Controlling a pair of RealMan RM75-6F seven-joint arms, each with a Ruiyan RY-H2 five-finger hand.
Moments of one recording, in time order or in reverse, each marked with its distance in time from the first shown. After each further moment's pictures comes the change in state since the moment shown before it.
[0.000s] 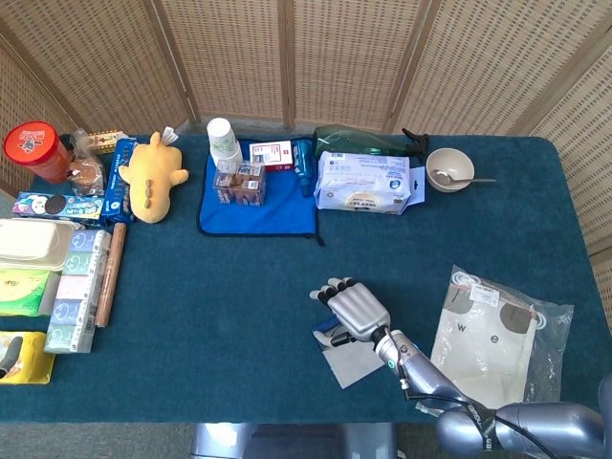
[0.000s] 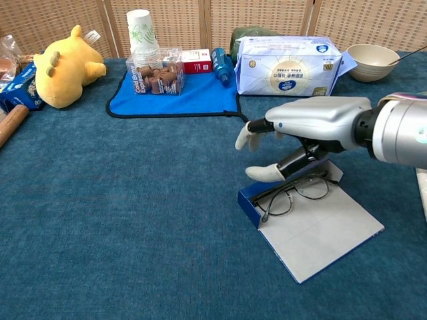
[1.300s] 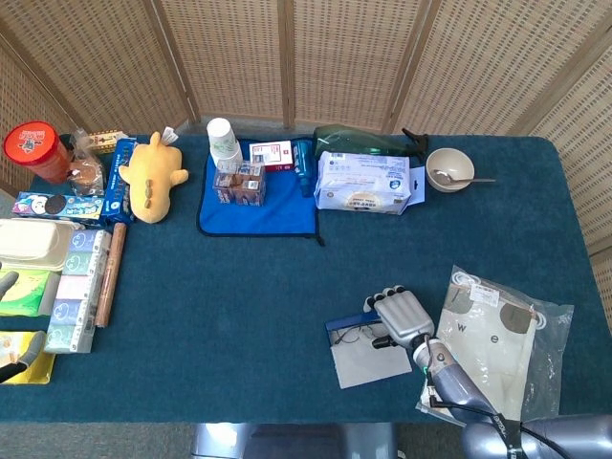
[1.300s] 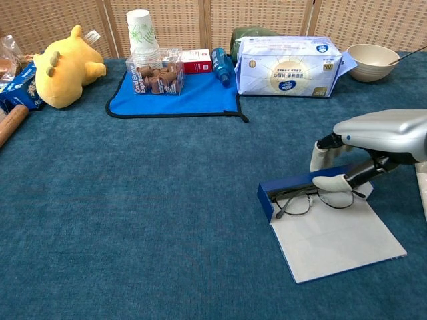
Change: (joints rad) left arm -0.043 -0.005 0.001 -0.032 0.040 -0.030 0.029; right arm -0.008 0.113 -0.153 -0.098 0.165 0.162 -0.028
